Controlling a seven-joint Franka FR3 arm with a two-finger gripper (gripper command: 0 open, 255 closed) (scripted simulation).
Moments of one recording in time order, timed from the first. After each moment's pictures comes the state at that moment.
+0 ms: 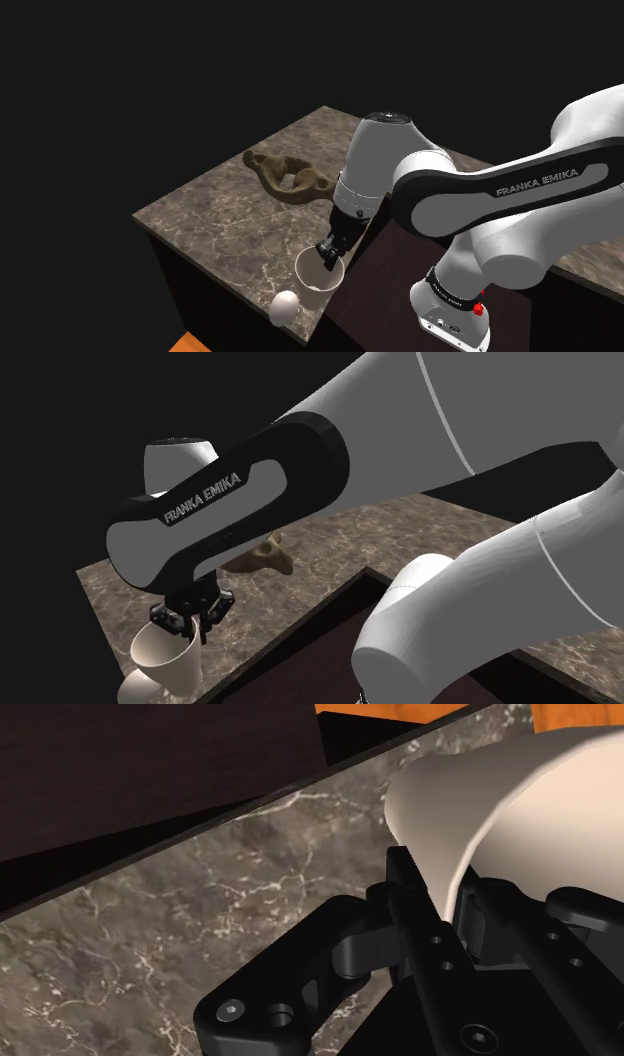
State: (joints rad) arm 0.31 -0.65 0.42 -2.79 0.47 2.22 0.55
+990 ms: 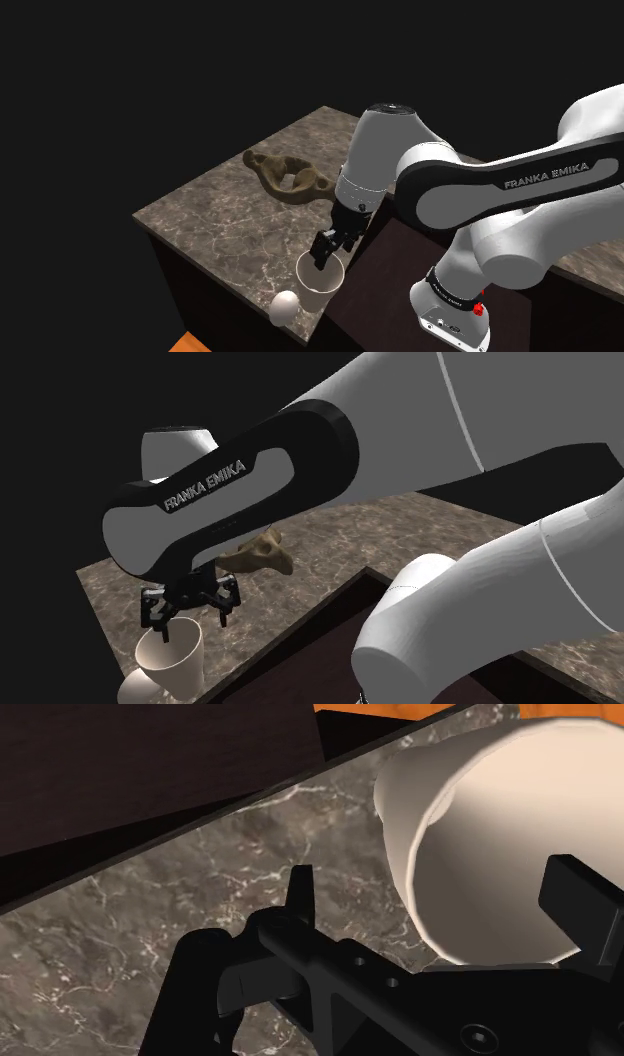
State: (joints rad) arm 0.31 -0.67 0.41 -2.77 0.46 2.17 0.56
